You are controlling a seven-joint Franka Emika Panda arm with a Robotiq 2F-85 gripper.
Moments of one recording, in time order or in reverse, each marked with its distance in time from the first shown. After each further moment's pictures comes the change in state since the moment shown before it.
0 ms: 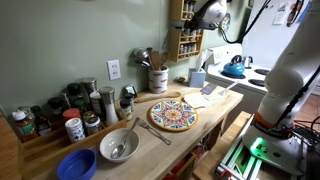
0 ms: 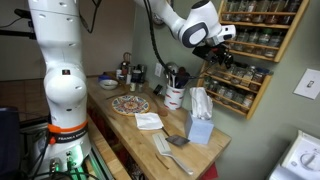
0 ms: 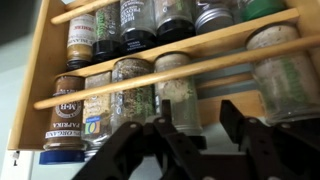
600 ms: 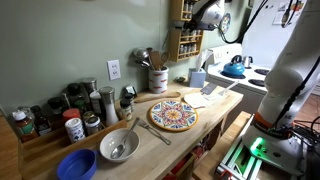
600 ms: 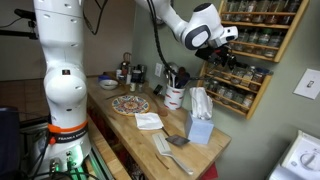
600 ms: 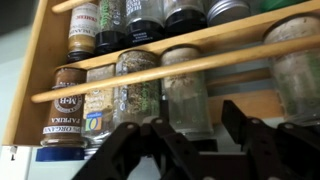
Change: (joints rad) arm 0.000 0.050 -0.007 0.040 0.001 0.030 -0.022
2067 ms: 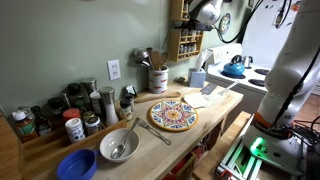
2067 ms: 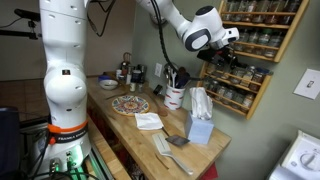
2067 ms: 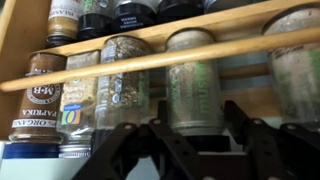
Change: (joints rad) arm 0.001 0.051 0.023 0.051 0.160 0.020 -0.190
